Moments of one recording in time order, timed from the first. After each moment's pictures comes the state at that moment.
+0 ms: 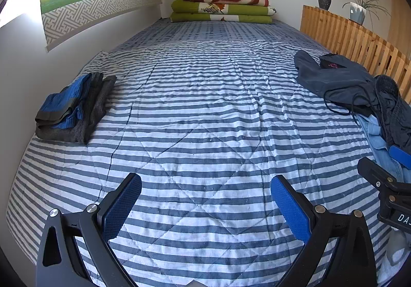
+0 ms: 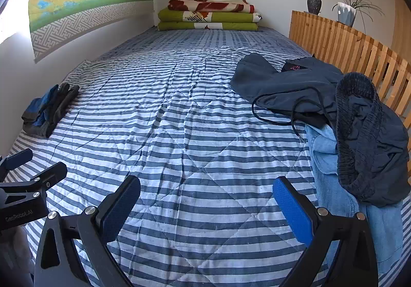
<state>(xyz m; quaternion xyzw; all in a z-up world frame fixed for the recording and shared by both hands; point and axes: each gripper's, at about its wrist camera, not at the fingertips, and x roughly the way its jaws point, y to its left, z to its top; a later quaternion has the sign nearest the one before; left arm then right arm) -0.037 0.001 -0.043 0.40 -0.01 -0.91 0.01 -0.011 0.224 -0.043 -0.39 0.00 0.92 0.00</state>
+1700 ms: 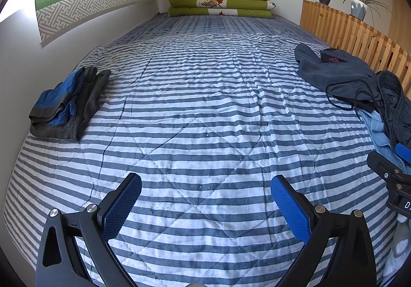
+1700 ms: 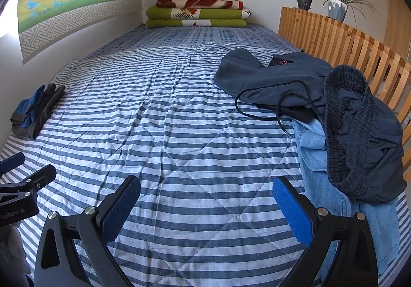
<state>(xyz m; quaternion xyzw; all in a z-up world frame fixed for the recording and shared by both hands) -0.050 0.004 -0.056 0.42 -0.02 -0.91 0.01 -0.019 0.246 -0.053 -0.40 0.00 0.92 0.03</state>
